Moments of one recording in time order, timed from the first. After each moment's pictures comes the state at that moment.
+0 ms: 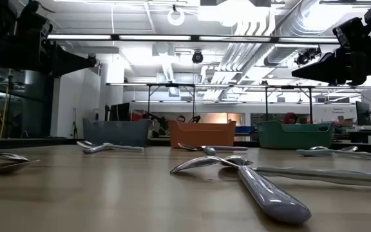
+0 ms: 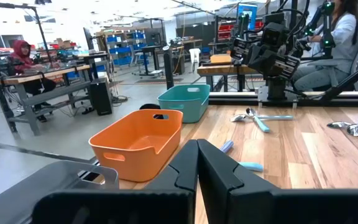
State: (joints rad) left arm 0.27 0.00 0.01 0.02 -0.10 0.11; right arm -0.26 0.06 0.04 -0.04 0.07 -0.37
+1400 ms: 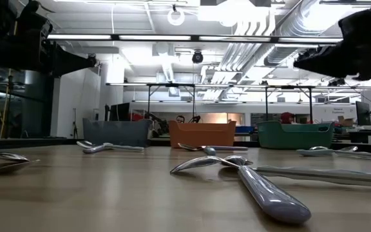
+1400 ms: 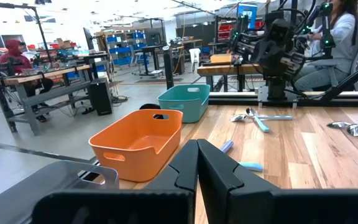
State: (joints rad) left arm 0.27 0.00 0.01 0.02 -0.10 0.11; right arm -0.27 0.06 0.04 0.02 -0.13 -0.40
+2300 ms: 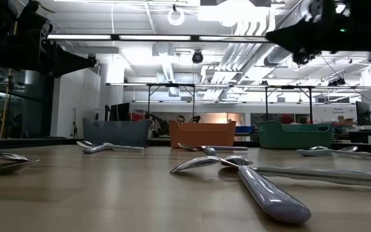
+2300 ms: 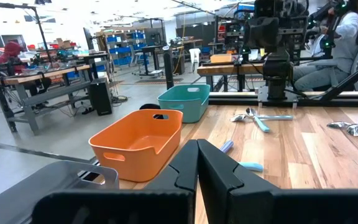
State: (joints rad) left arm 0.28 0.00 0.01 0.02 -0.10 0.11; right arm -0.25 0.72 0.20 0.63 -0.07 -0.05
